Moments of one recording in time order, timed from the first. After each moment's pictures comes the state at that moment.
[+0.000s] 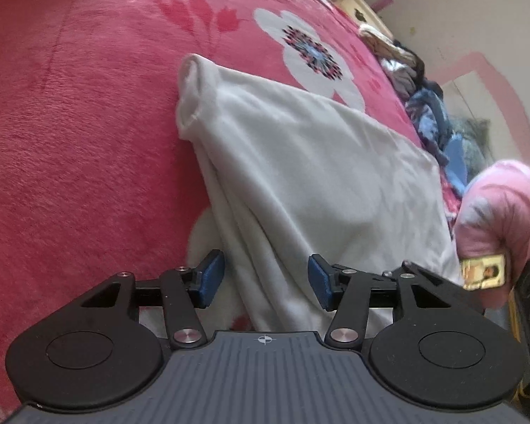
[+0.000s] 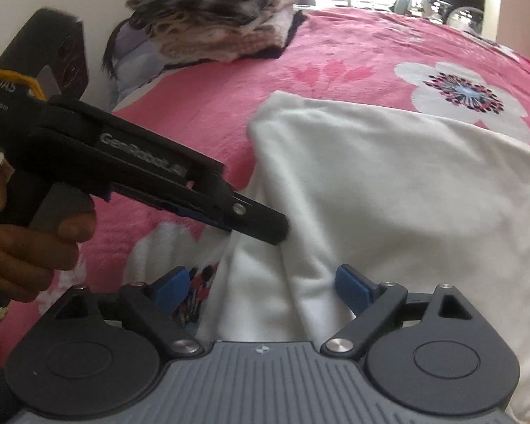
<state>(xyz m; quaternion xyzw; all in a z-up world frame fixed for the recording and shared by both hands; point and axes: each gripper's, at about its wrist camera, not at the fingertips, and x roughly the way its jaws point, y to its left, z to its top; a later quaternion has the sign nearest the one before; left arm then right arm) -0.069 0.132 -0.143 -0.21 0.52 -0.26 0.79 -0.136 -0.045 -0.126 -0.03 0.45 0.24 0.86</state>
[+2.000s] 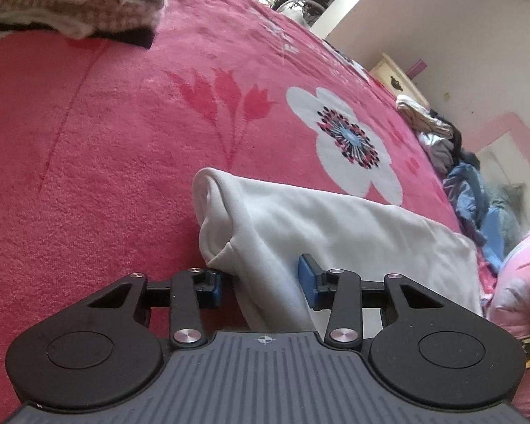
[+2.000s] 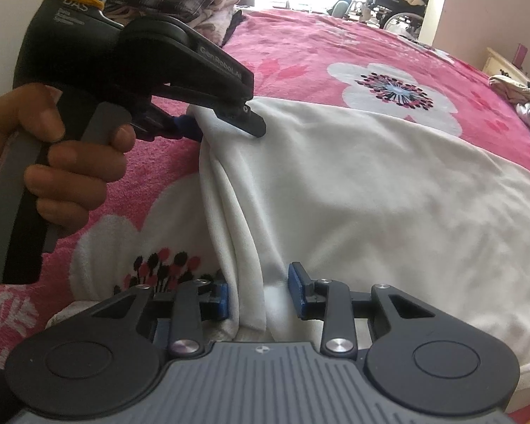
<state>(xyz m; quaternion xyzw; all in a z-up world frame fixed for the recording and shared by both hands) -0.022 0.116 -0.136 -0.22 0.44 -0.15 0.86 -0.147 -0.042 -0.123 -0.07 0.45 0.11 0.88</state>
